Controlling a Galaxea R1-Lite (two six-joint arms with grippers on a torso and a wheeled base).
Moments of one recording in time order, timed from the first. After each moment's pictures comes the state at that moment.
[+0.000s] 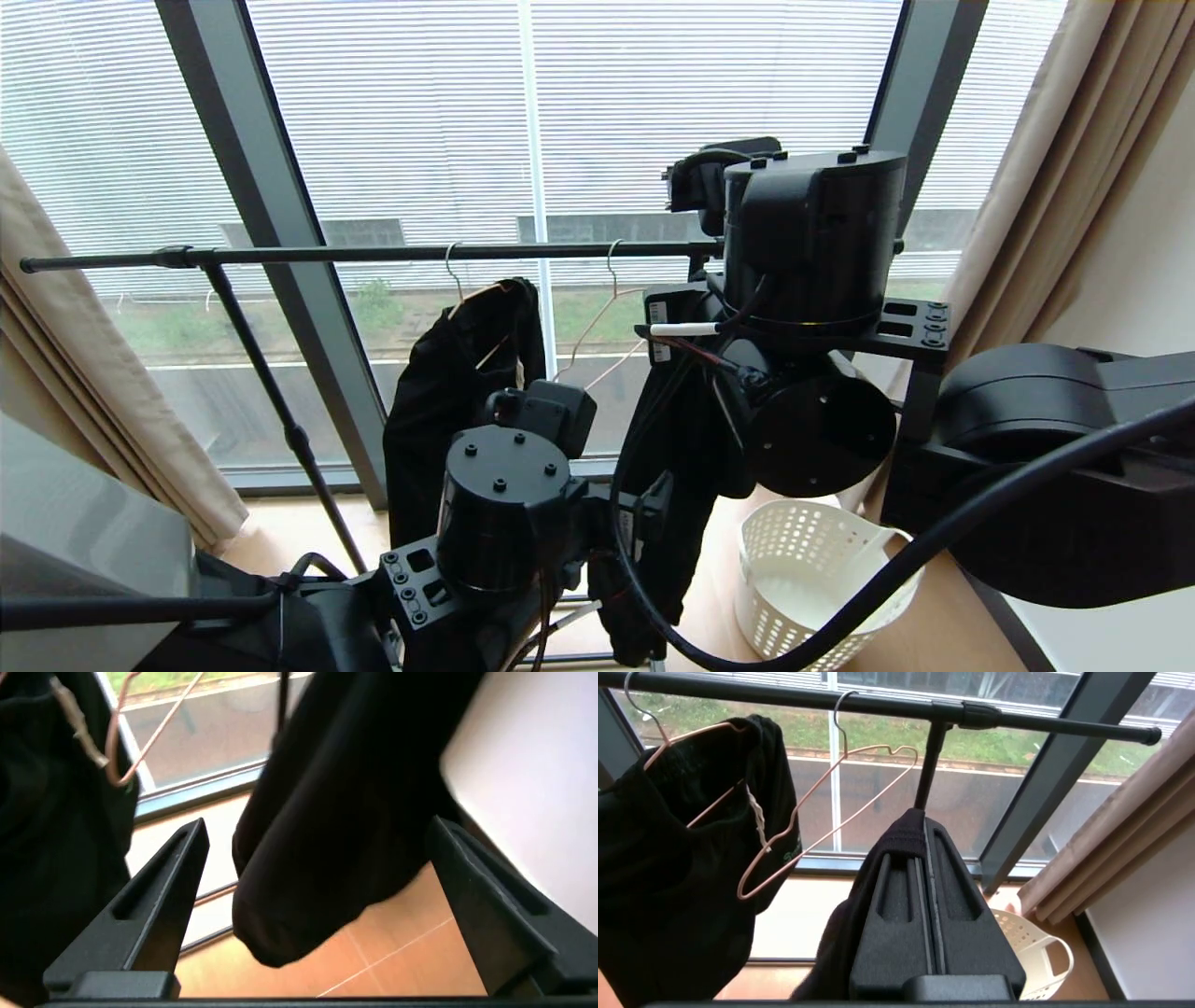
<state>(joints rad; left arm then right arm) -0.89 1.91 -0.69 -0.93 0.38 -0.19 0.93 1.87 -1.31 -0.38 -0.95 0.06</state>
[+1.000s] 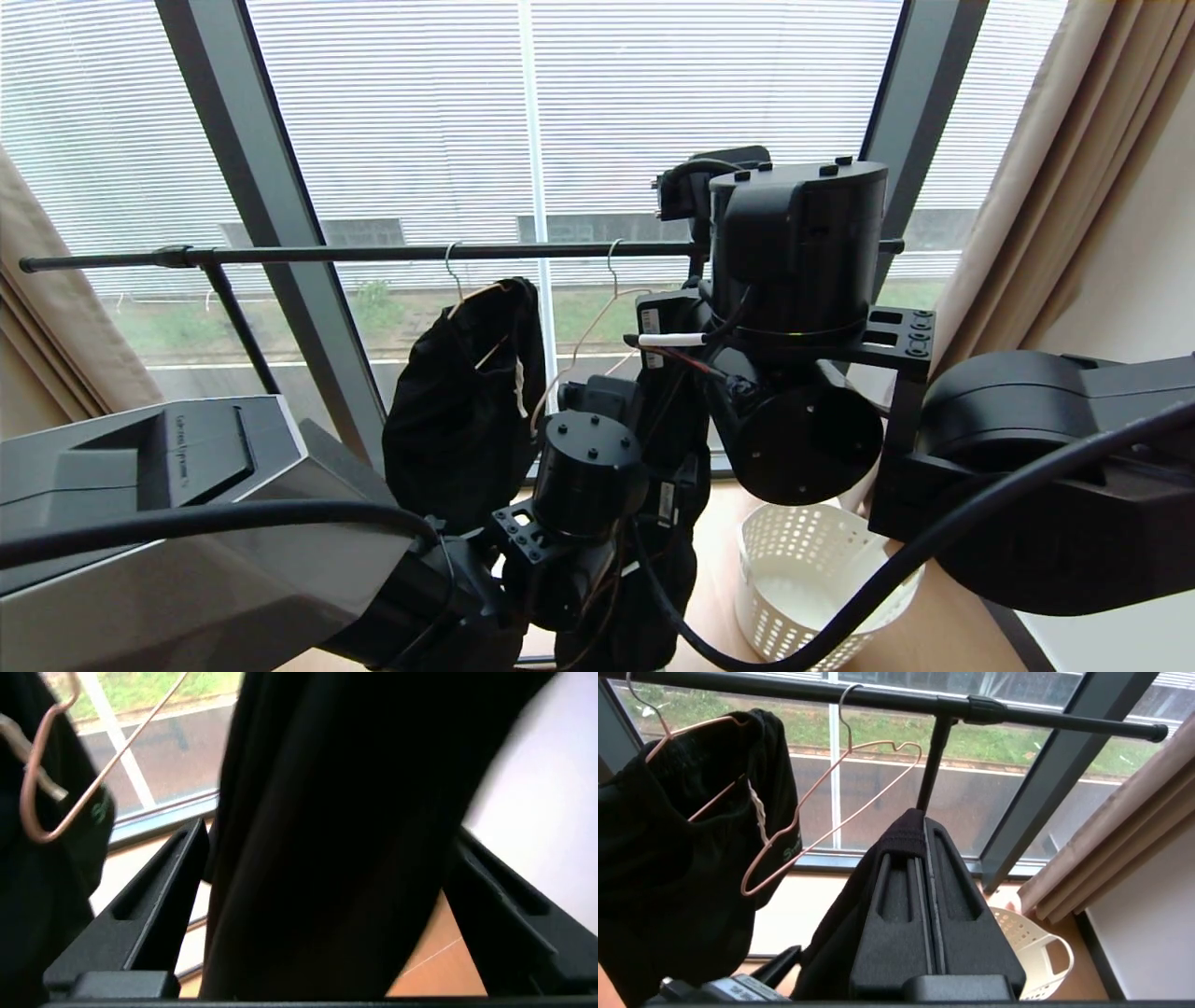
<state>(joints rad) -0.85 2.13 -0.91 -0.93 0.39 -0.17 0.94 1.88 -1.31 -0.38 -0.96 0.06</state>
